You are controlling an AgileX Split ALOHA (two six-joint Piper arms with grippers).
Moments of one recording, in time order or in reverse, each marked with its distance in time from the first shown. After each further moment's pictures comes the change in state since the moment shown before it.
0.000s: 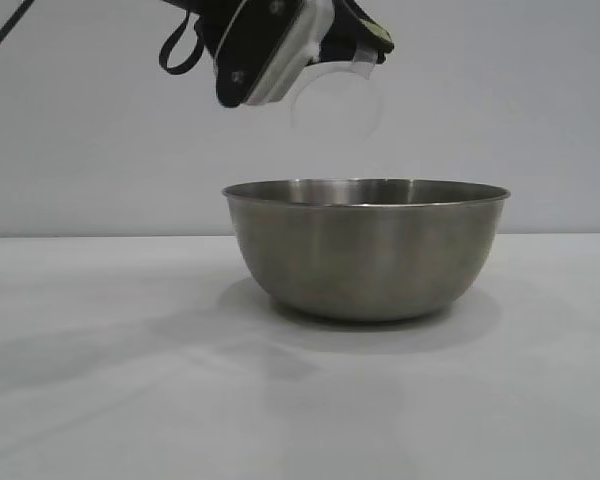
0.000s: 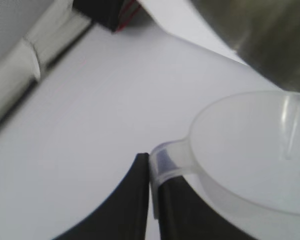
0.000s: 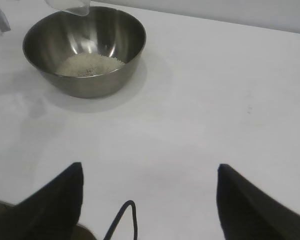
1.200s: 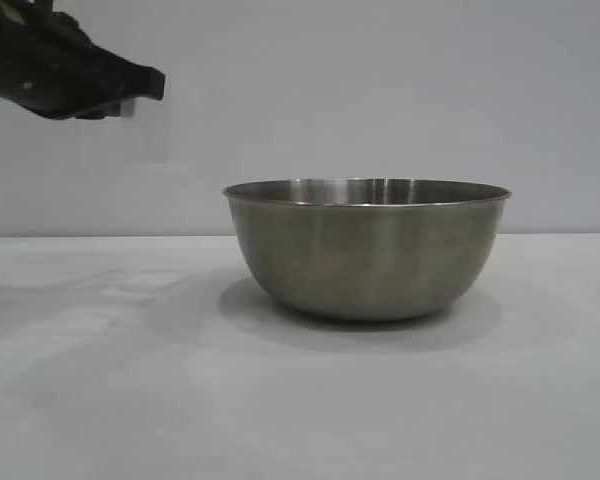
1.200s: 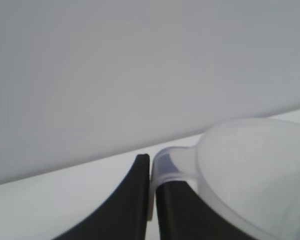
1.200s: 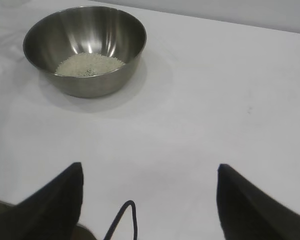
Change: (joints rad) left arm 0.224 0.022 0.365 -0.766 -0.230 -1.435; right arm 0.000 0.000 0.000 0.000 0.000 0.000
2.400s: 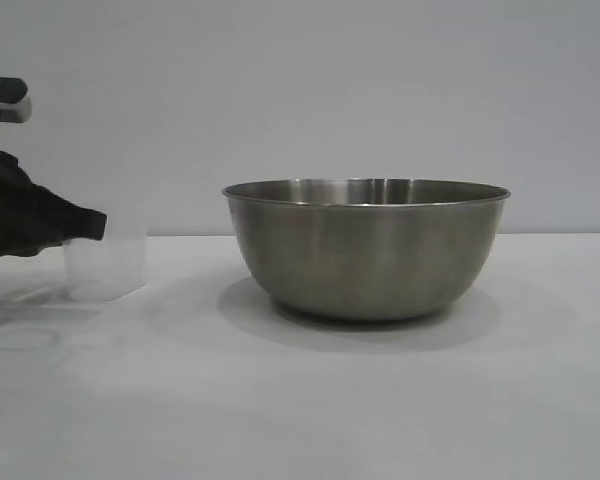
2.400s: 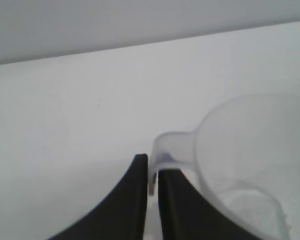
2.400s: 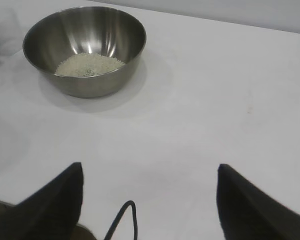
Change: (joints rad) left arm 0.049 0.217 0.126 -0.078 -0.157 -0.035; right arm 0.000 0.000 0.000 0.000 0.000 0.000
